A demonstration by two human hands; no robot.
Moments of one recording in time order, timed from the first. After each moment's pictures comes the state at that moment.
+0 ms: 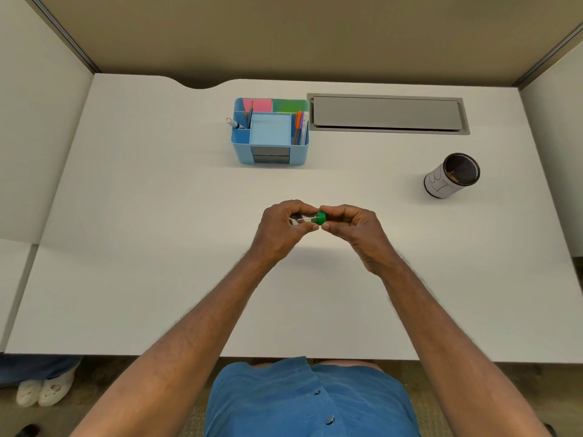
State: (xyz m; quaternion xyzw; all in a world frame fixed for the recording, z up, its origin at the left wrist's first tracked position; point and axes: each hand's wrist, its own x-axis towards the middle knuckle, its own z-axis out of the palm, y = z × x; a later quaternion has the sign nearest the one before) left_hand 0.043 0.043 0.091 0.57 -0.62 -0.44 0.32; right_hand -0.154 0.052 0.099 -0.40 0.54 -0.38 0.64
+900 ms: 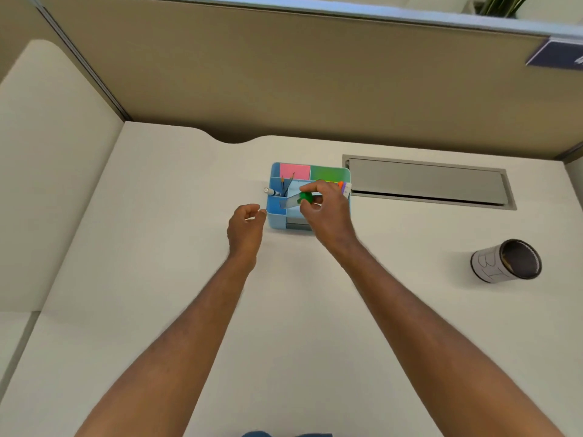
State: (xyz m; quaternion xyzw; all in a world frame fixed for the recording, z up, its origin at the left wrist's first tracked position) left_hand 0.161 -0.132 0.053 0.75 -0.27 -0.45 0.41; right_hand 0.001 -0.155 0.099 -0.59 0.63 -0.35 0.37
